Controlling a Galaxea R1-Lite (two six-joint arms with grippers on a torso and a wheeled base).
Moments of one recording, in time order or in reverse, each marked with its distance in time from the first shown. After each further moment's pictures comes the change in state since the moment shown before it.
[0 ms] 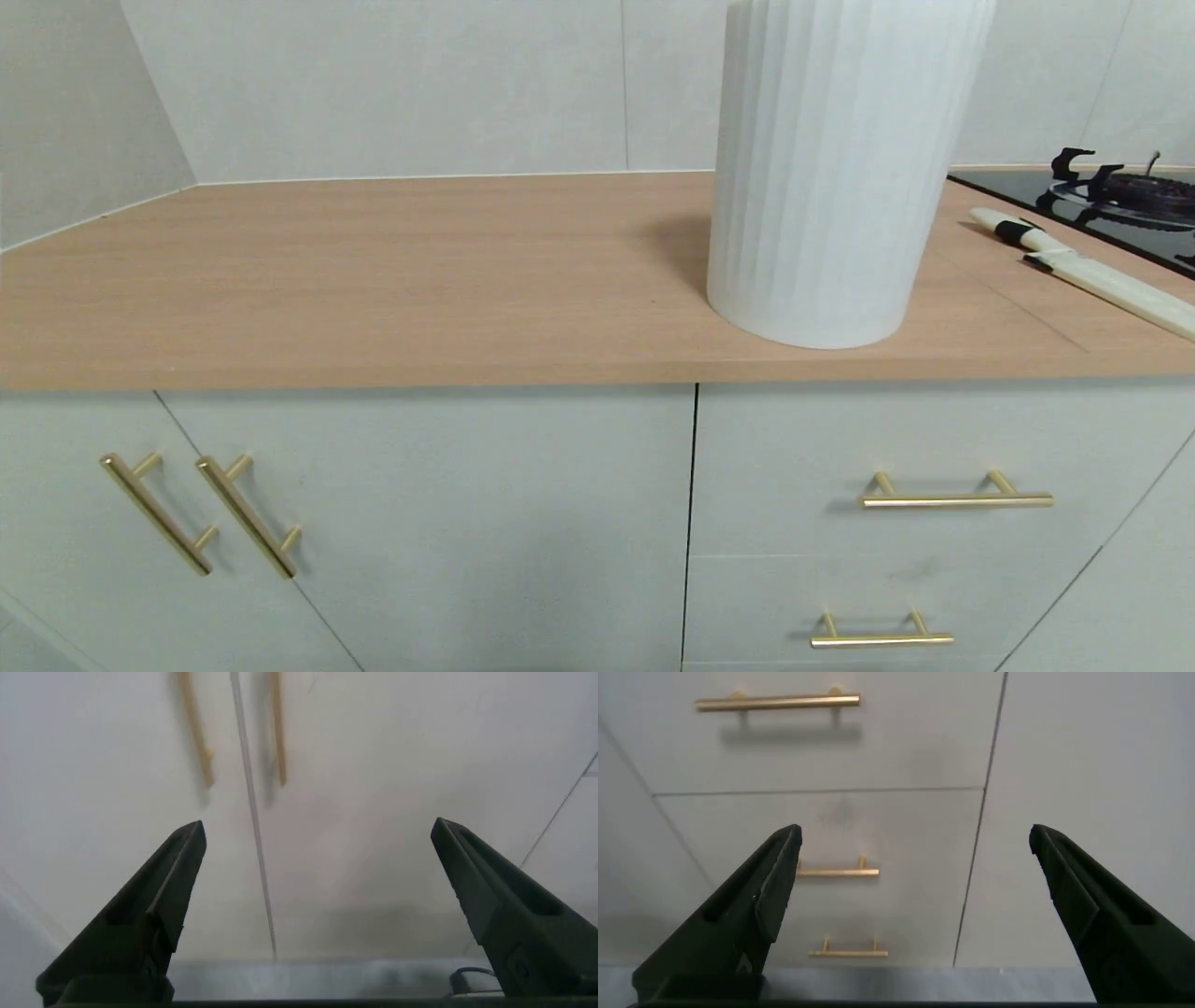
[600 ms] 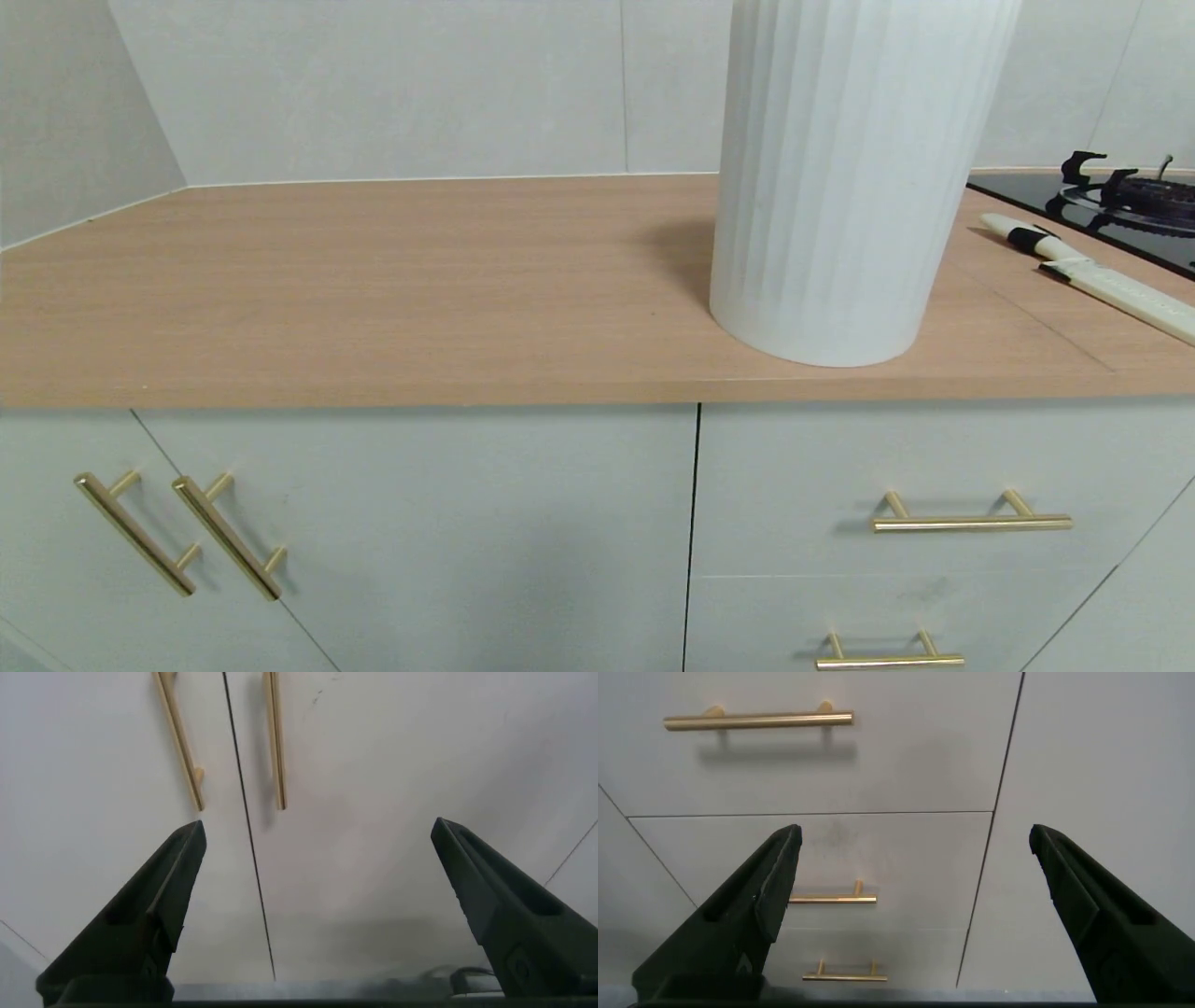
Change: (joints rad) left arm 0.000 0.000 0.000 0.000 0.000 0.000; right arm 0.000 0.000 0.000 0.000 0.000 0.000
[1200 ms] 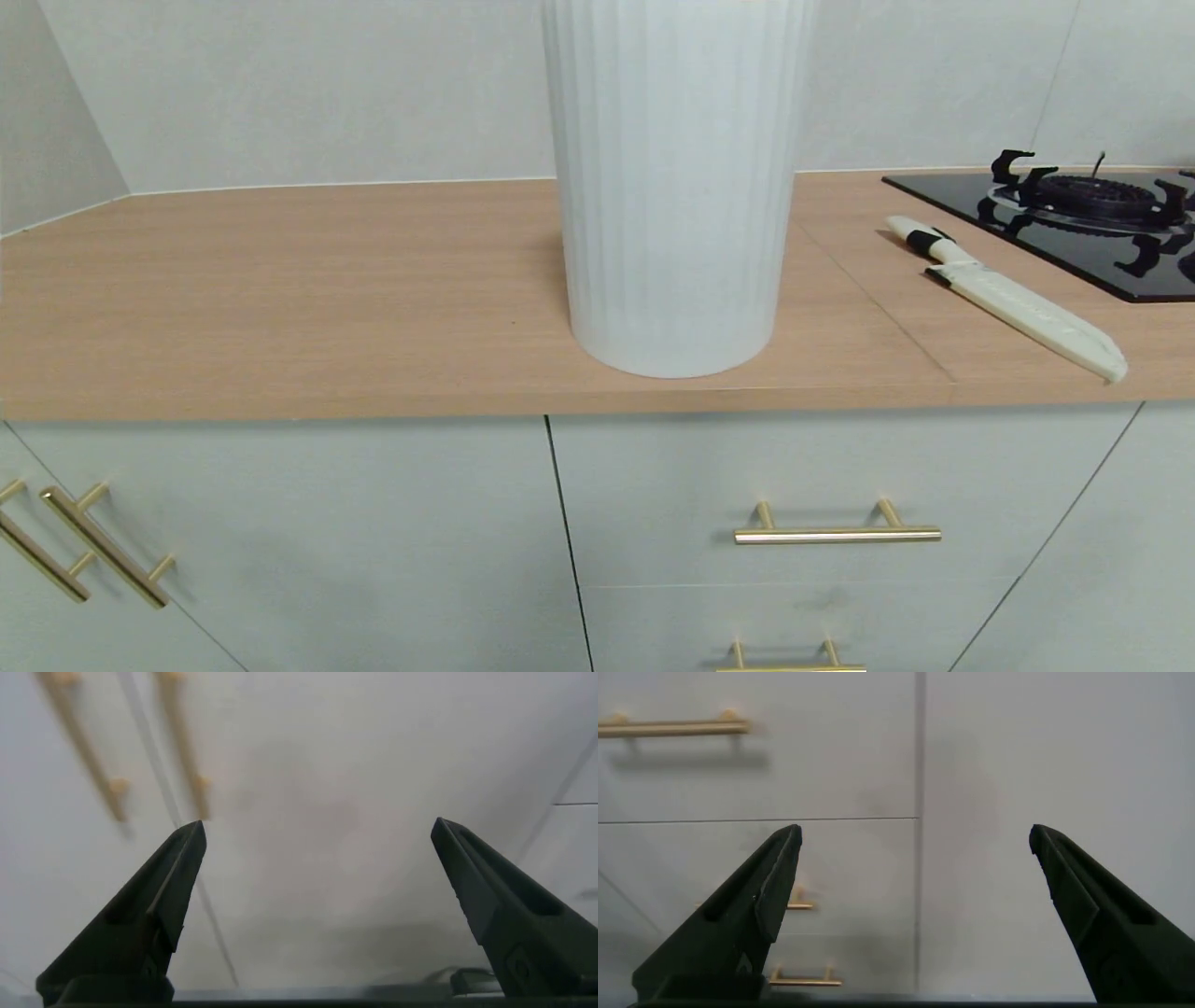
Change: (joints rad) left arm 0.001 0.000 0.000 0.000 0.000 0.000; right arm 0.001 0.000 0.000 0.000 0.000 0.000
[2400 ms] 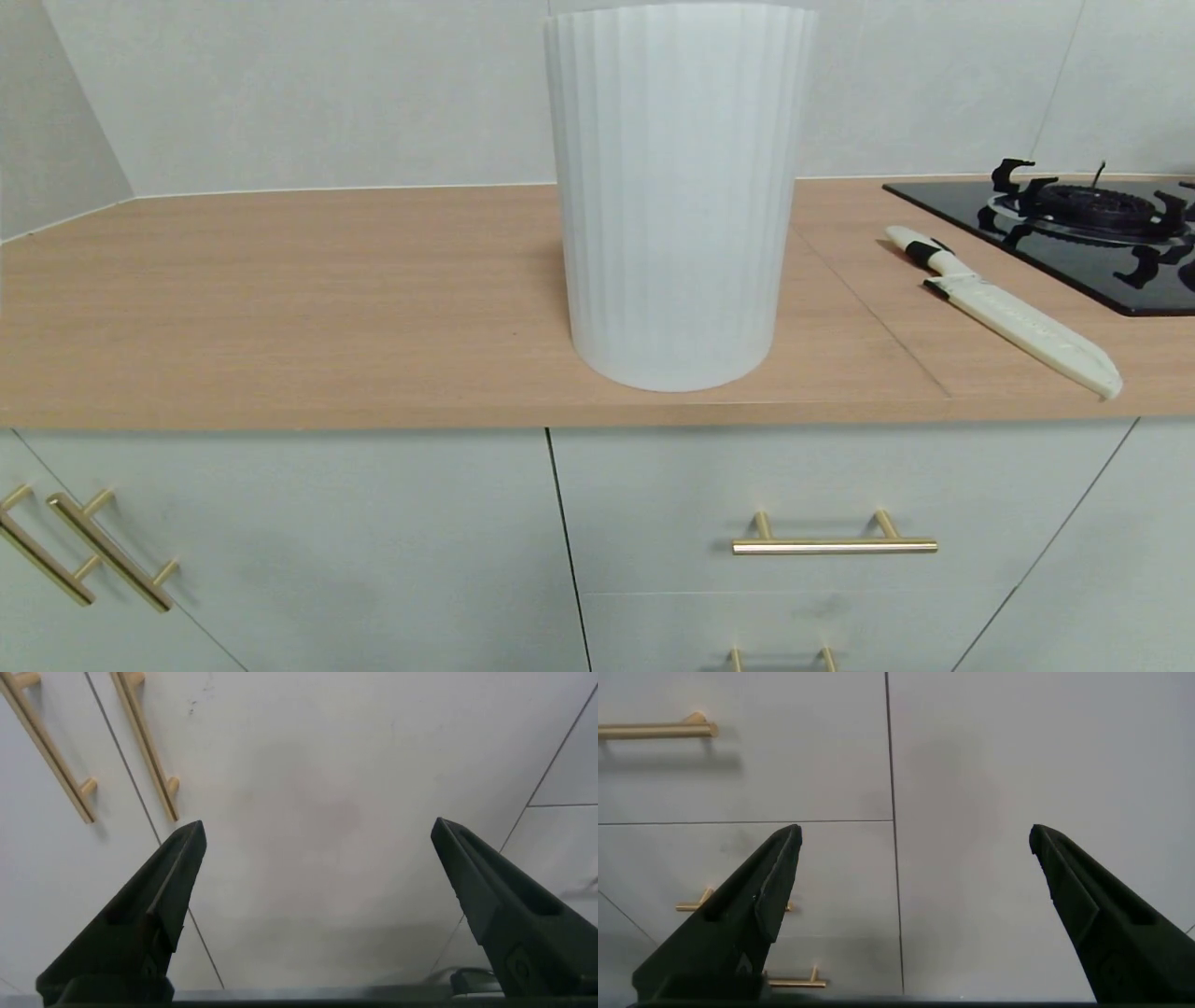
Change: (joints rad) left arm -0.001 0.000 0.000 0.000 0.000 0.000; right arm -0.001 0.000 0.000 0.000 0.000 -0.001
